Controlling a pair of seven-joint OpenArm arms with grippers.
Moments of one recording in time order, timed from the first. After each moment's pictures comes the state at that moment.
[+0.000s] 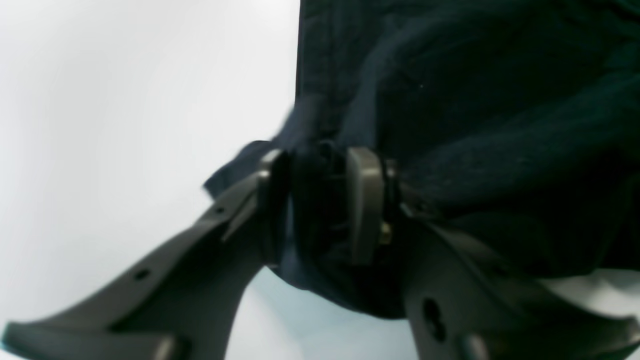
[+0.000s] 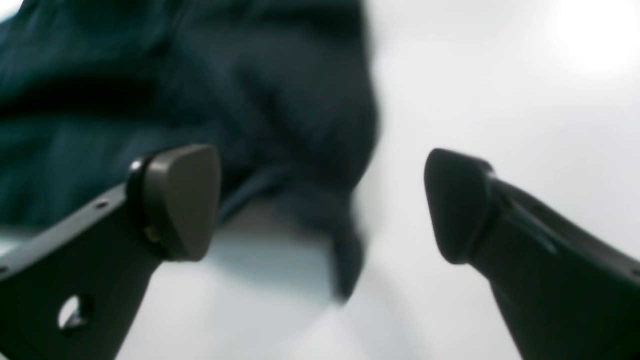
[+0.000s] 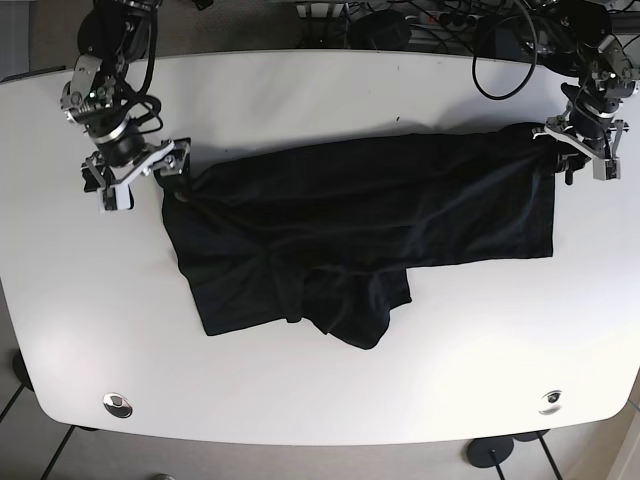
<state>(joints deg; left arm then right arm) 15.2 -10.4 -44.8 98.0 -22.3 -32.0 43.9 -11.2 7.0 25.6 102.4 18.4 30.0 -39.6</state>
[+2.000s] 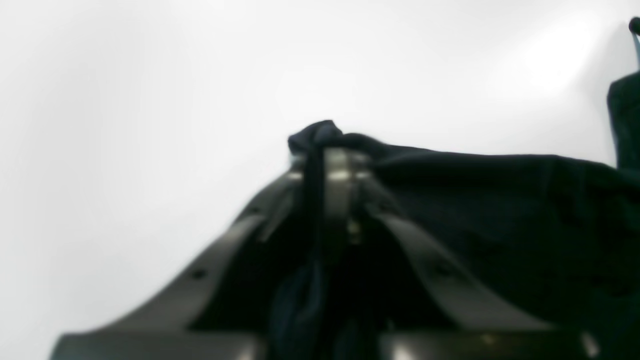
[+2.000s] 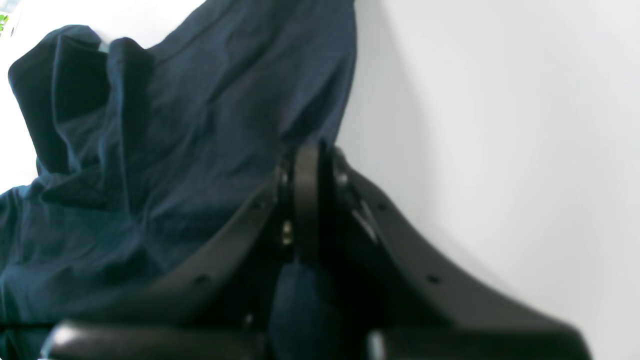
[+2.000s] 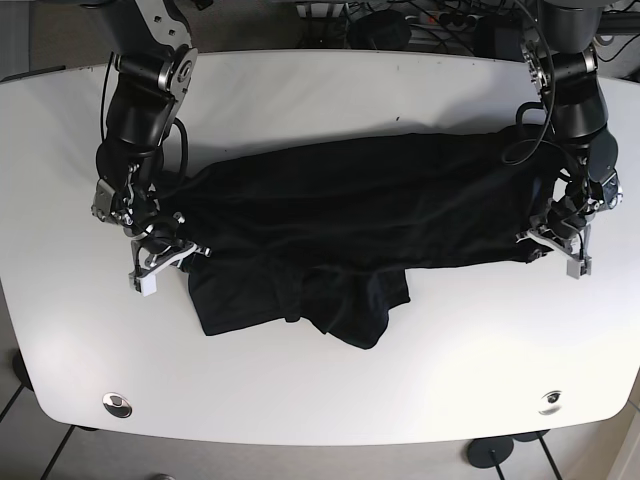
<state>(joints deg) -19.0 -23.9 -18.3 44.7 -24.7 -27.0 30.0 21.5 6.6 25.7 52.1 18.9 30.0 -35.3</state>
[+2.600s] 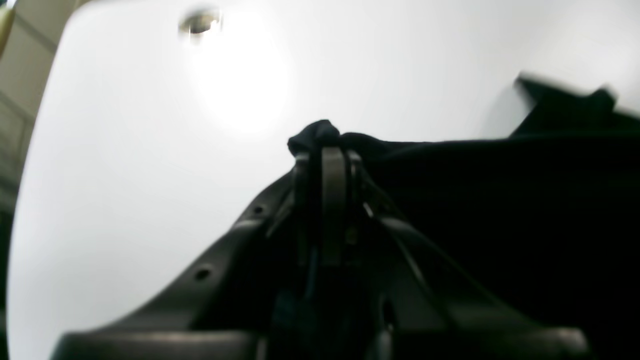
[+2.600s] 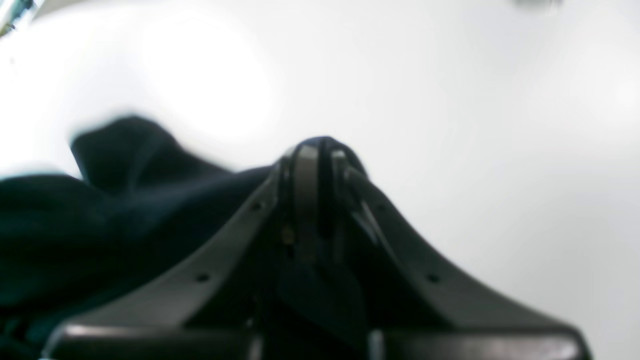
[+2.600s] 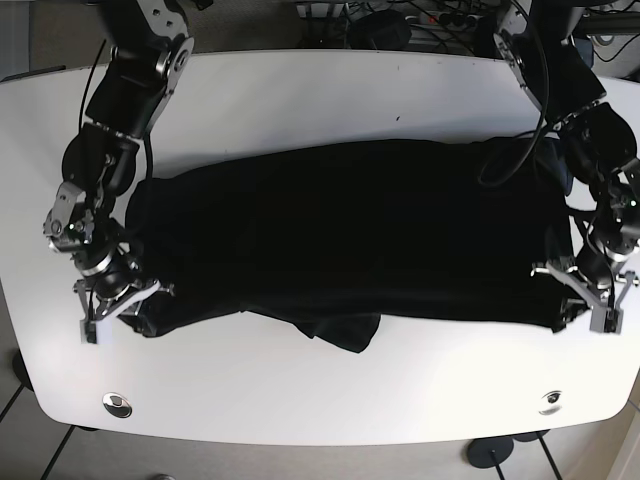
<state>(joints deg) -18.2 -18.0 -28.2 95.3 -22.5 -31.0 53.6 21.0 8.3 25.4 83.6 19.1 27.0 -43.8</state>
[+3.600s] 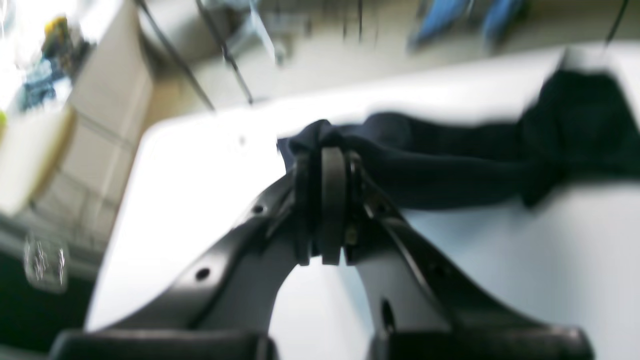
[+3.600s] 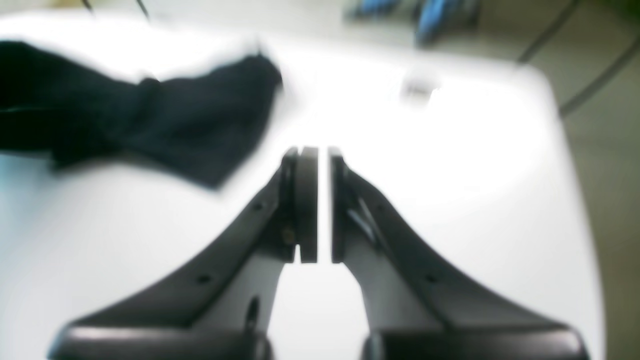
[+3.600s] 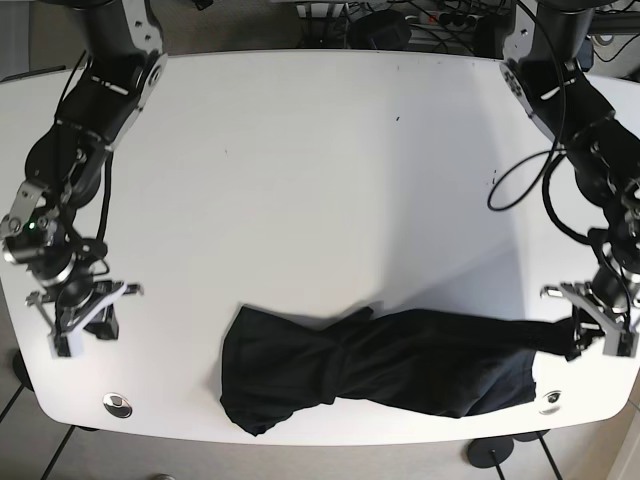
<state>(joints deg) -20.5 -17.5 -29.5 103.2 -22.8 -32.6 59.9 19.0 13.1 25.0 101.8 19.8 27.0 -62.1</state>
